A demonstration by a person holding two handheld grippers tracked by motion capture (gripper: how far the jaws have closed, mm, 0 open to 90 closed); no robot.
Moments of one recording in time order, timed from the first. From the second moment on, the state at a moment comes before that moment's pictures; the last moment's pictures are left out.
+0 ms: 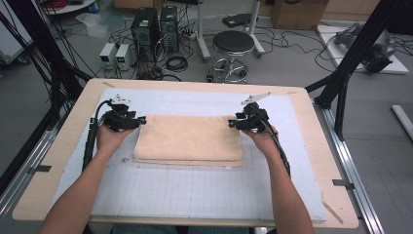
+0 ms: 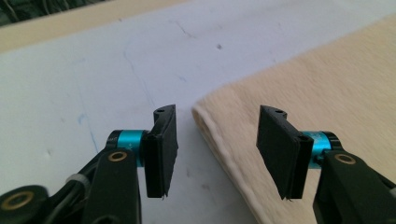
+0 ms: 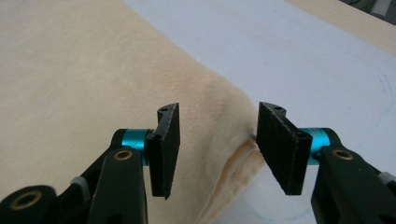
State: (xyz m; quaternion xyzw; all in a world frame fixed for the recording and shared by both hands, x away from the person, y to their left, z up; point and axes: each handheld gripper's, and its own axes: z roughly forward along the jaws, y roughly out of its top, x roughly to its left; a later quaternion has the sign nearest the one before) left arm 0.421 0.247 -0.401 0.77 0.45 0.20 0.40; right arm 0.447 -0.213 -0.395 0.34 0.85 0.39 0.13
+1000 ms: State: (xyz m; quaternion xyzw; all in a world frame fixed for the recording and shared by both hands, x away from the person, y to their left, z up) left arm 0.345 0.238 -0.427 0.81 0.37 0.16 0.42; right arm 0.382 -0.192 -0.410 0.26 0.88 0.37 0.12
